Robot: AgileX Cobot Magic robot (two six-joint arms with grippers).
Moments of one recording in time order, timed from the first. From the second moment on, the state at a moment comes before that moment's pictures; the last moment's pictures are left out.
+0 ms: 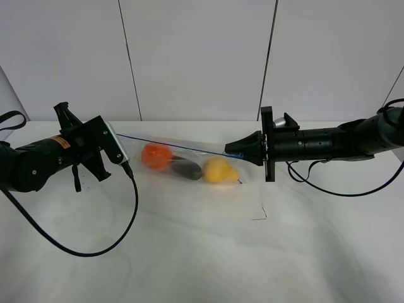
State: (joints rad) left arm -0.22 1.73 -0.64 -0.01 -0.70 1.06; right arm 0.06 2.07 -1.06 1.63 1.20 -0.81
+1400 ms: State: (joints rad) left arm -0.12 1.72 -0.75 -0.40 -0.45 0.55; right arm 0.05 2.07 -1.06 1.60 1.20 -0.79
